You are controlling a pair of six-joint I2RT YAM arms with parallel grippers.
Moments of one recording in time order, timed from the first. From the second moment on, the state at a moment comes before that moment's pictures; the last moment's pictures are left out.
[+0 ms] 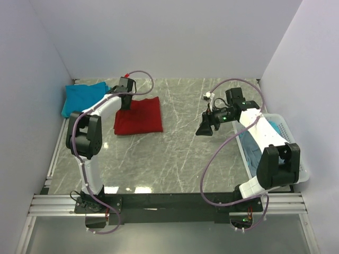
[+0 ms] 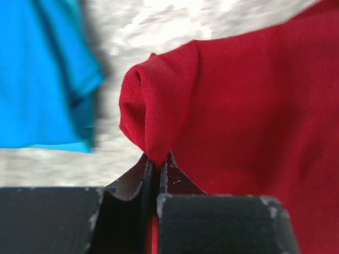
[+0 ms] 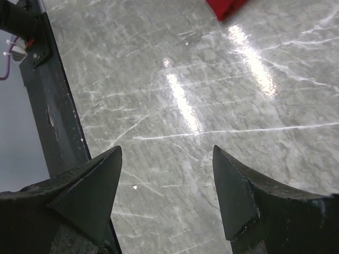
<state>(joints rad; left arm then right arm) -0.26 1.98 1.51 -0.44 -0.35 -0.01 0.14 1.51 1.19 -0.80 -0.95 -0.53</state>
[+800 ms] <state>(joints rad) -0.15 1.84 1.67 -0.43 -0.41 0.22 0.14 1.38 1.19 -0.77 -0.91 -0.52</state>
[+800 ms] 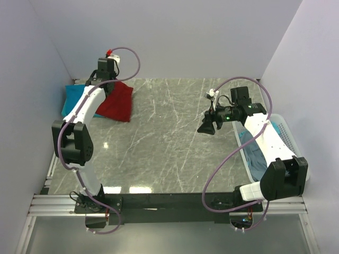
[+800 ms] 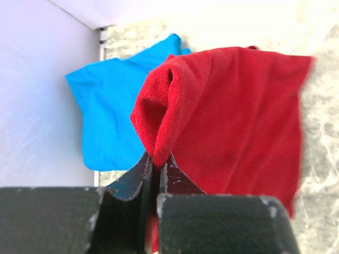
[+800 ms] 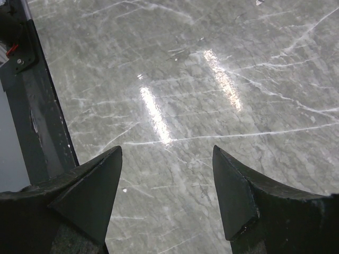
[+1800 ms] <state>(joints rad) -0.13 1.81 1.79 -0.45 -0.42 0.27 0.14 1.38 1.19 -0.77 -0.91 -0.53</state>
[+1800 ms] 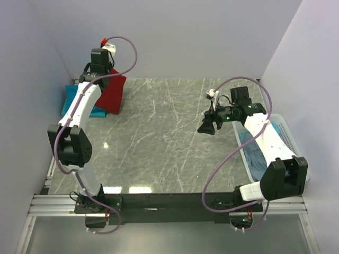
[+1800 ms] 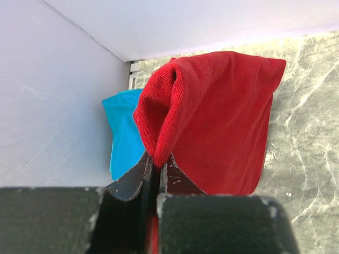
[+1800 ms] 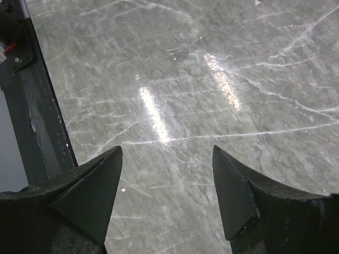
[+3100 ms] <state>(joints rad) -0.07 1.76 1.82 -0.46 -0.43 0.27 0.14 1.38 1.19 -0.77 -0.91 -0.54</state>
